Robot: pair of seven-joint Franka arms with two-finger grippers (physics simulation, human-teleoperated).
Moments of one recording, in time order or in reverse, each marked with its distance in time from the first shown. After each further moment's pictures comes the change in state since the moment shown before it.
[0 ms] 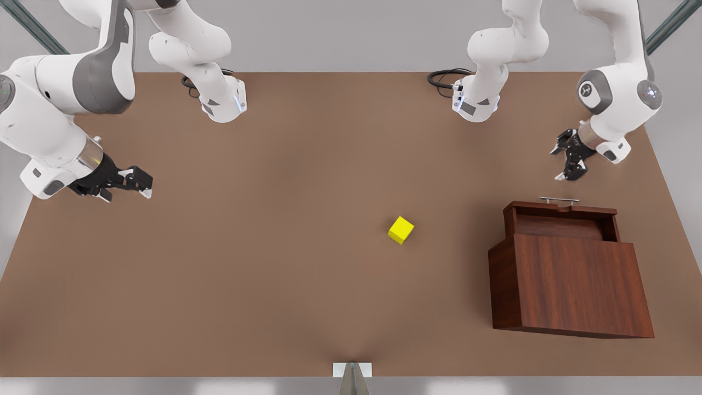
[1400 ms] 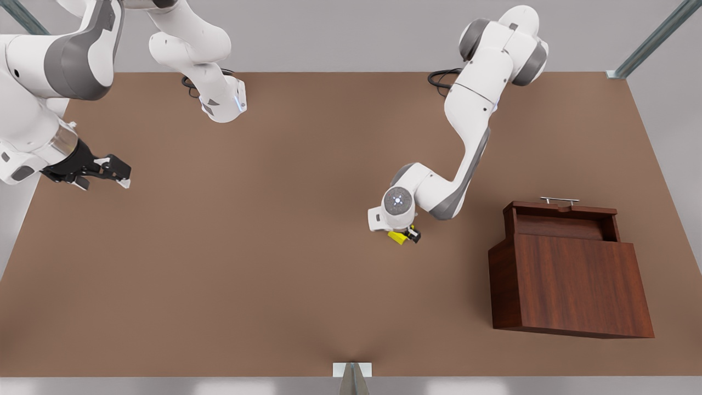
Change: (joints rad) left arm -0.544 1.085 -0.382 0.979 0.167 -0.072 1.201; right arm -0.009 -0.006 -0.032 0.069 -0.025 -0.086 -0.002
